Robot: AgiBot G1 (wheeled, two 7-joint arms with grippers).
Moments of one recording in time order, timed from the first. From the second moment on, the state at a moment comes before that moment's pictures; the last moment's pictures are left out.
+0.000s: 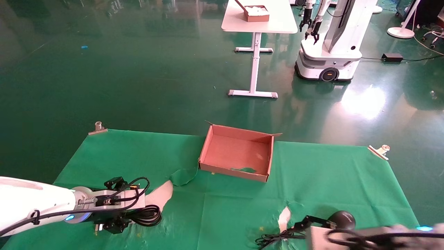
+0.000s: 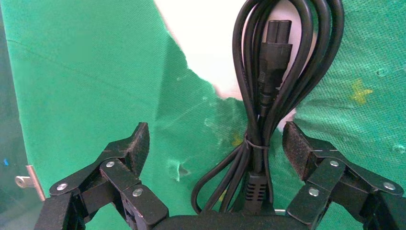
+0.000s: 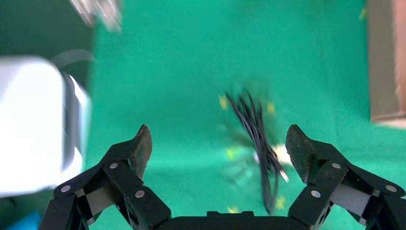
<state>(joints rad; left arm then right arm) -1.36 0.97 0.78 -1.12 2.33 1.13 -0.44 1.22 -0.75 -0.58 1.28 -1.57 -1.36 0.19</state>
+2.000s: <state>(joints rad) -1.36 0.97 0.78 -1.12 2.33 1.13 -0.44 1.38 -1.05 -0.72 0.86 -1.87 -1.26 0.14</state>
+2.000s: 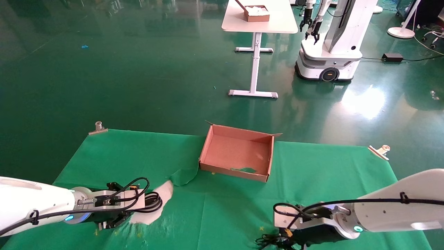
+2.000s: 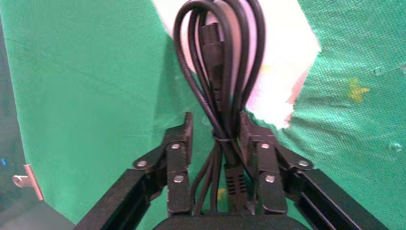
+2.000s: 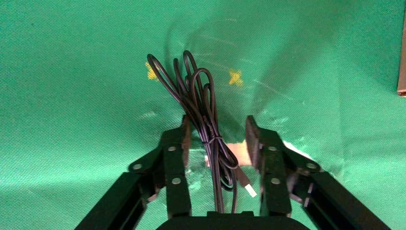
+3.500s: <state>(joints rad) -1.50 1.30 0.82 -1.03 2.15 0.77 -0.13 1.59 -0.78 -0.60 1.07 -1.90 -1.26 0.29</state>
